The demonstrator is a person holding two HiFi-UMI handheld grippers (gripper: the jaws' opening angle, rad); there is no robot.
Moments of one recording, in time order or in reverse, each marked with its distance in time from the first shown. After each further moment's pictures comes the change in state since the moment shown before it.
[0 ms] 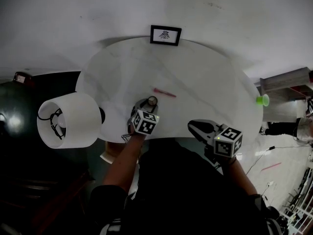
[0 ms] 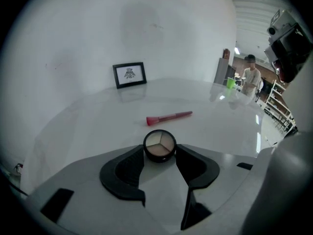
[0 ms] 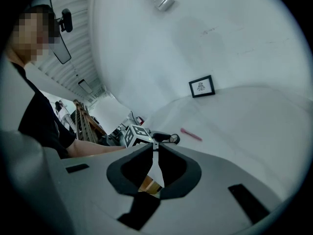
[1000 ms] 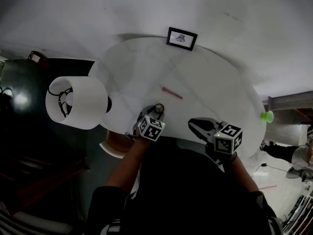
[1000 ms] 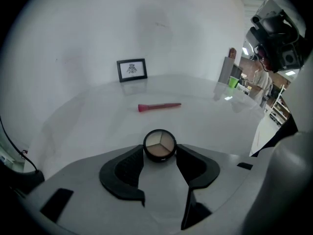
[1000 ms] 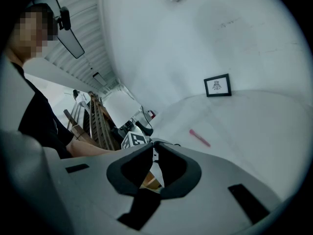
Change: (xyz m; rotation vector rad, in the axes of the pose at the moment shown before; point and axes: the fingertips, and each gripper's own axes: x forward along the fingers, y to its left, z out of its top) left arm -0.019 -0.036 -0.027 -0.079 0.040 0.043; right arm 0.005 0.003 0.010 -0.110 0.074 0.148
